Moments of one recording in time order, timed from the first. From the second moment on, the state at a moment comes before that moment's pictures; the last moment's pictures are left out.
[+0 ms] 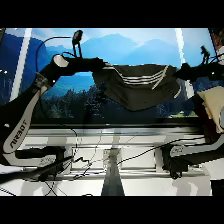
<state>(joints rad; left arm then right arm) -0.32 -1.47 1.21 0.61 -0.63 -1.09 -0.44 -1.59 1.34 -0.84 1.26 1.13</state>
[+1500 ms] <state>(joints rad) 0.16 -0.98 1.27 0.74 -0.70 -1.16 -0.15 -0.91 1.24 -0.69 1.03 1.32</state>
